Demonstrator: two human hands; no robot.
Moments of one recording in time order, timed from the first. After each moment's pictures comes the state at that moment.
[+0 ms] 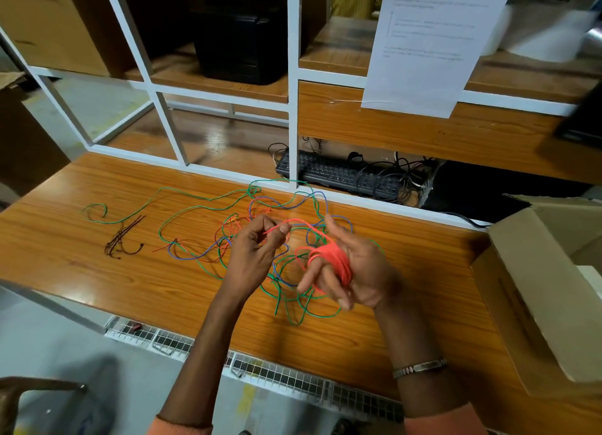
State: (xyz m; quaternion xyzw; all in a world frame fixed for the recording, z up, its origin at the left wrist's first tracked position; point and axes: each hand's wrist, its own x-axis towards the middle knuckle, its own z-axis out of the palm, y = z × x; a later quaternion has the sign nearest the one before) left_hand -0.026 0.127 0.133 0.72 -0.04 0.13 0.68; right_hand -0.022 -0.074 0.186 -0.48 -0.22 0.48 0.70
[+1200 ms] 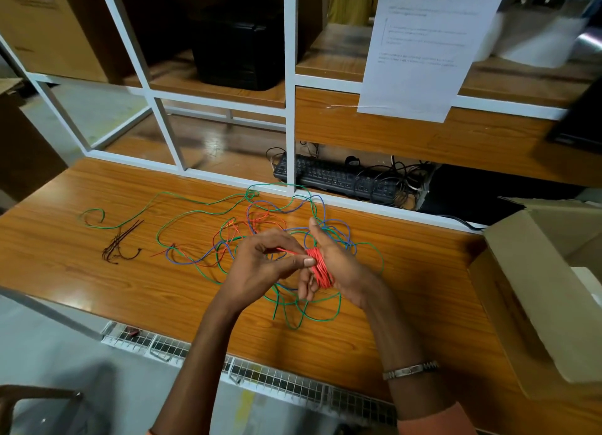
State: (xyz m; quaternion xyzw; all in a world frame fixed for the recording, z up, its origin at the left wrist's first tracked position) left_hand -0.046 0.122 0.159 0.76 -0.14 0.07 0.63; right_hand -0.024 -0.051 0.181 -0.67 -0.07 0.38 0.64
